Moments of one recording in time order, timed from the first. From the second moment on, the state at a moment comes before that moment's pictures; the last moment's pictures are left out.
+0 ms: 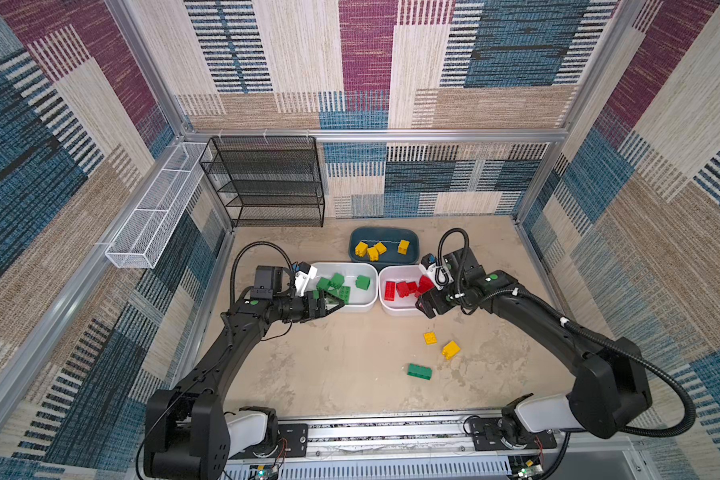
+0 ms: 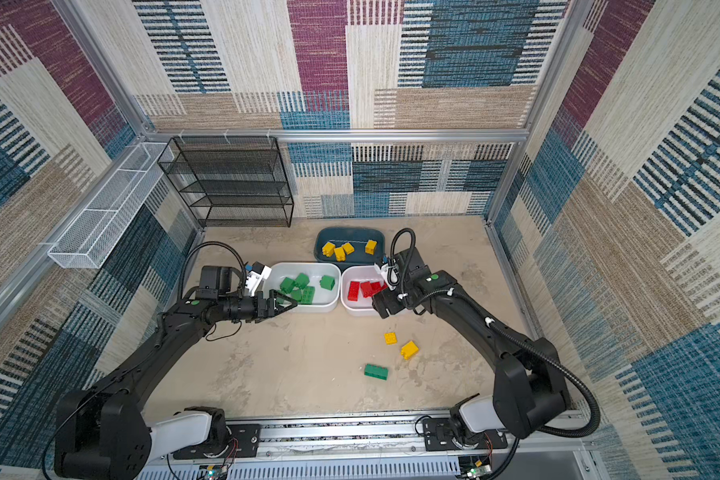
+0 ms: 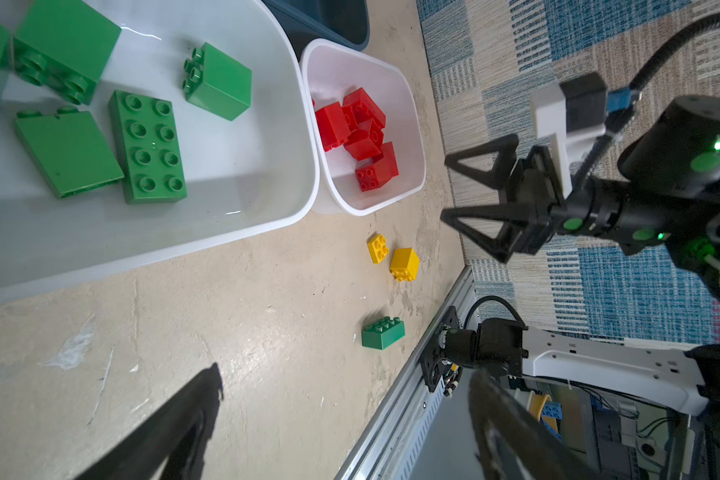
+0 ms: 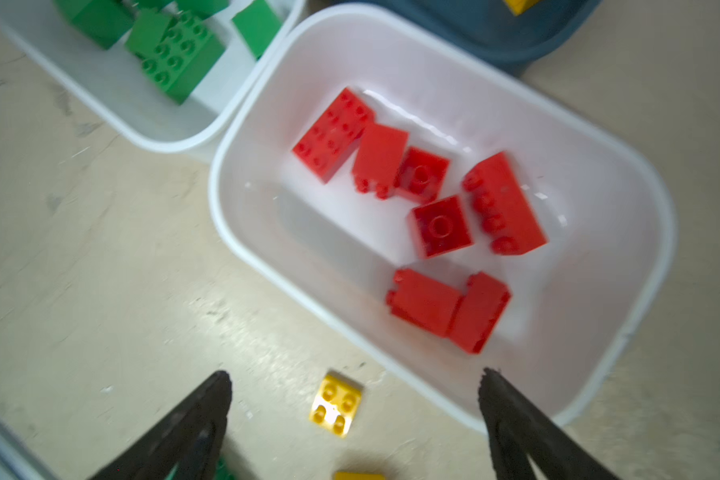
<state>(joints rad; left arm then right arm) -0.11 1.24 0.83 -0.49 0.87 -0.31 0.49 1.37 1.03 -0.67 -0.19 -0.05</state>
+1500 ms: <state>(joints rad) -0.12 1.26 0.84 -0.52 0.86 -0.28 0.91 1.54 0.85 -0.79 0.00 -0.36</state>
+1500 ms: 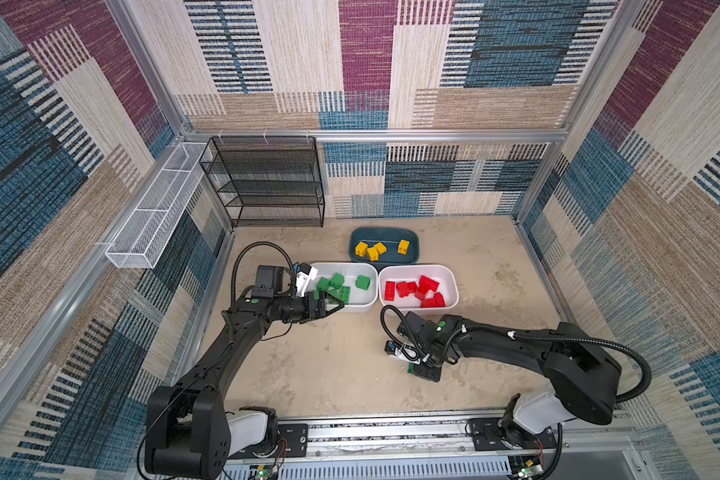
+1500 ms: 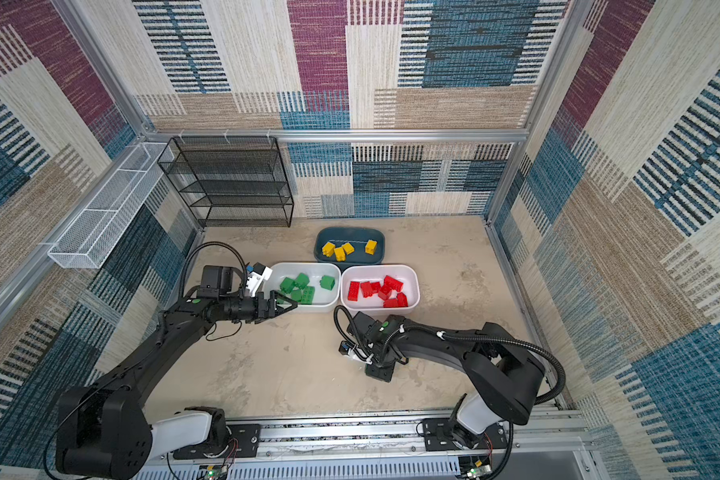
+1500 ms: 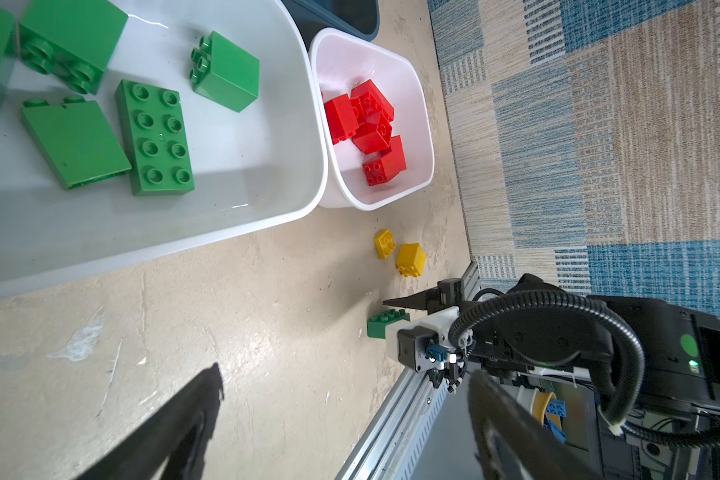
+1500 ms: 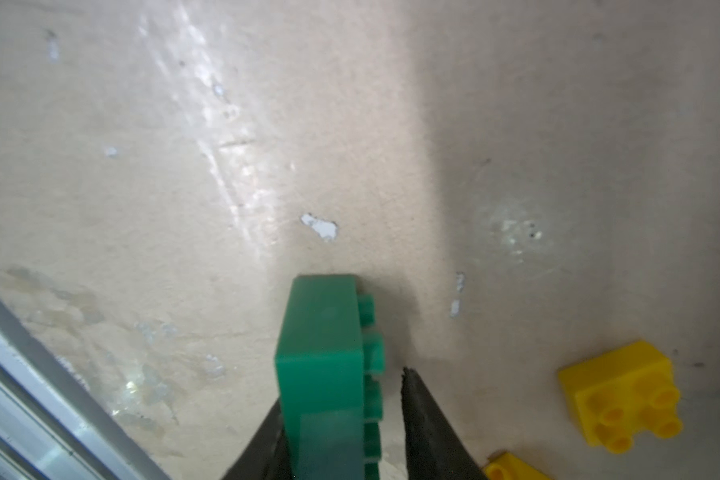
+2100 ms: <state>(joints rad) -0.12 1.23 0.89 -0.58 0.83 -0.25 0.81 1.50 1.13 -0.74 0.00 -0.37</state>
